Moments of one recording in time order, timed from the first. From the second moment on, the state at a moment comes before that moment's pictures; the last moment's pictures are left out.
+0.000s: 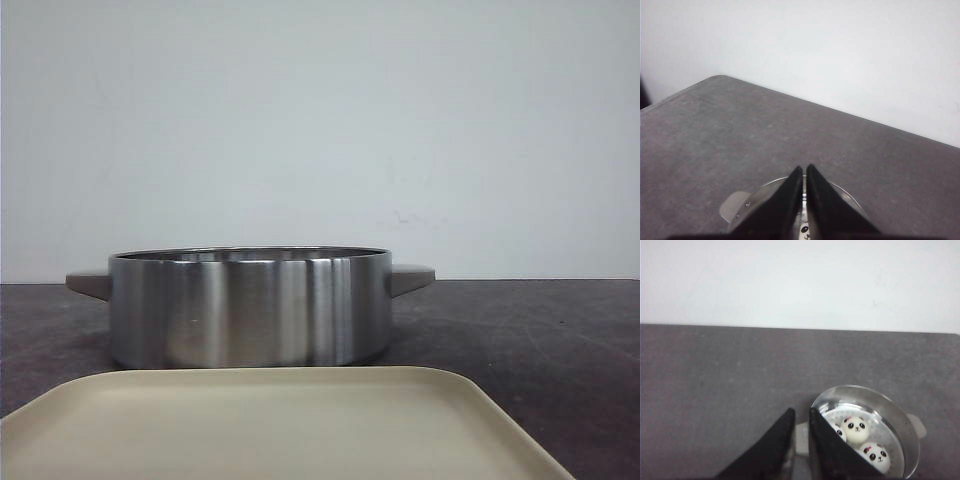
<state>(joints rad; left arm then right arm) -0.55 0.72 1.46 -1.08 -0.34 -0.25 1.07 1.23 1.28 -0.28 0.52 0.16</state>
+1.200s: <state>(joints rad) -0.55 0.71 1.46 -1.09 -0.34 -0.25 0.72 0.79 0.83 -0.05 0.17 0.14</state>
